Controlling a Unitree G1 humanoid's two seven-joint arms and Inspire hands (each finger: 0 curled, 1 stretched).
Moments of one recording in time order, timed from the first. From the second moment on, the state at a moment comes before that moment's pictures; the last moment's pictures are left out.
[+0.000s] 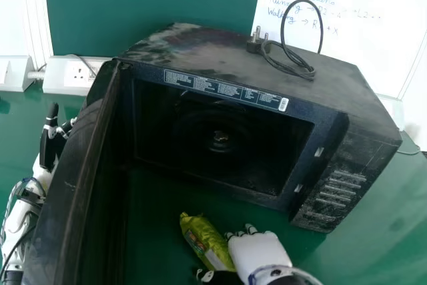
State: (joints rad) left arm -0.41 0.25 0.37 0.31 -0.47 -0.06 -0.46; right arm 0.11 -0.18 0.25 -0.86 -1.67 0.02 1.11
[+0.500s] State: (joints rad) left arm -0.41 0.25 0.37 0.31 -0.48 -0.05 -0.48; right arm 0.13 -0.13 0.30 -0.83 -1.76 -0.02 1.07
